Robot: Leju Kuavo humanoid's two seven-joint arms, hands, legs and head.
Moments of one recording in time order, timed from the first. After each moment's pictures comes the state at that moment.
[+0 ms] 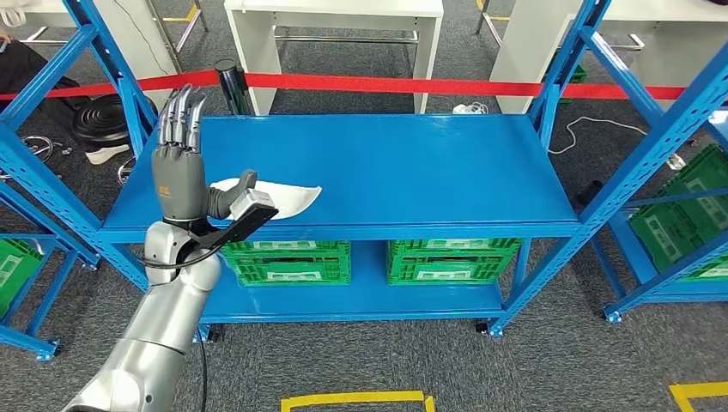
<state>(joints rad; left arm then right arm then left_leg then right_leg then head) -0.63 -0.12 -0.25 -0.92 -0.95 0.67 -0.52 0.09 0.14 -0.96 -0.16 0.52 0.01 -0.02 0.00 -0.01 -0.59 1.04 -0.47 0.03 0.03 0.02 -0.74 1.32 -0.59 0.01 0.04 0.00</state>
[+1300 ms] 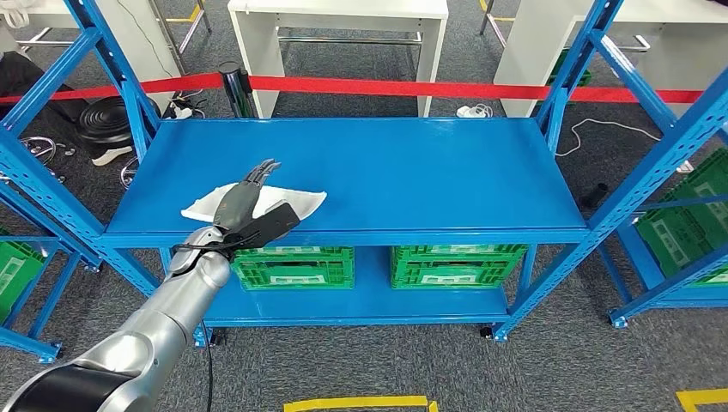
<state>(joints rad) -0.83 -0.12 -0.30 -0.36 -0.81 0.18 -0.45 0.08 0.14 -0.96 -0.16 0.55 -0.01 0.04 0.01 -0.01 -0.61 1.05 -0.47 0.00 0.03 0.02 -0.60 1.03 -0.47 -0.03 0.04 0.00</state>
